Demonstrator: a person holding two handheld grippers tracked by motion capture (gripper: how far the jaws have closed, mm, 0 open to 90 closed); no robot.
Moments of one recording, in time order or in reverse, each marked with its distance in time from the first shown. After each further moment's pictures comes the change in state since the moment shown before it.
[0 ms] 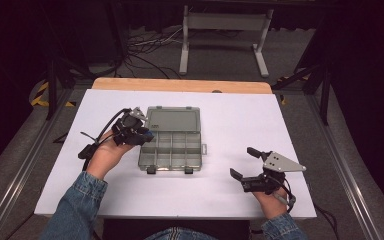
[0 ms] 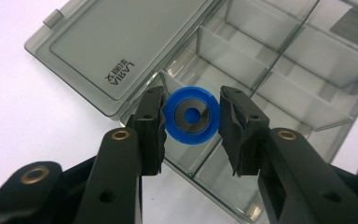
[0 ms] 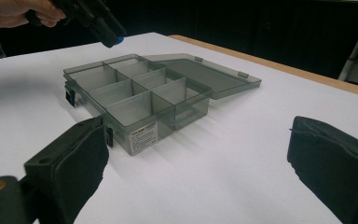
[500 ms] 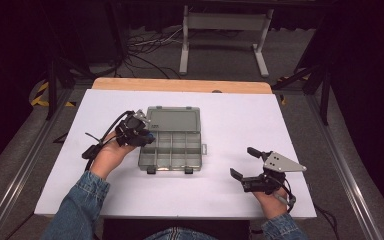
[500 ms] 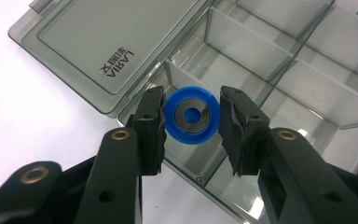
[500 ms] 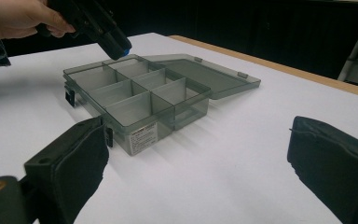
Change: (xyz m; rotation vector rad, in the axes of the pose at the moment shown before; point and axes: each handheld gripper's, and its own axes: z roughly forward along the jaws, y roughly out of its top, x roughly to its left) left arm 0.005 -0.004 0.019 0.025 0.000 0.009; right arm 0.000 0.000 -0.001 0.000 -0.002 0.000
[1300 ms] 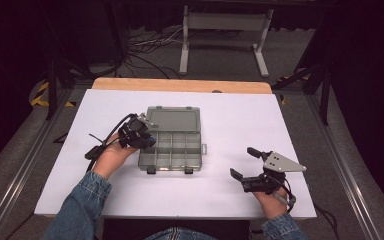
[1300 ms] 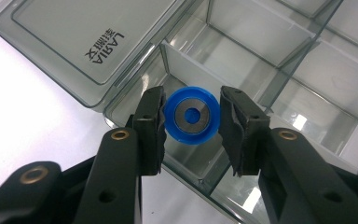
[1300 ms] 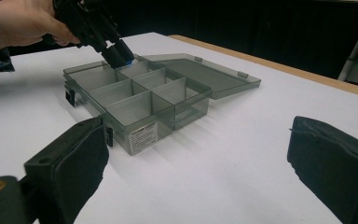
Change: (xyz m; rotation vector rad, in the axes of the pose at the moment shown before) left arm 0.001 -0.004 0.016 0.048 -0.011 0.003; right arm 0.000 0.000 0.000 0.001 0.000 0.000
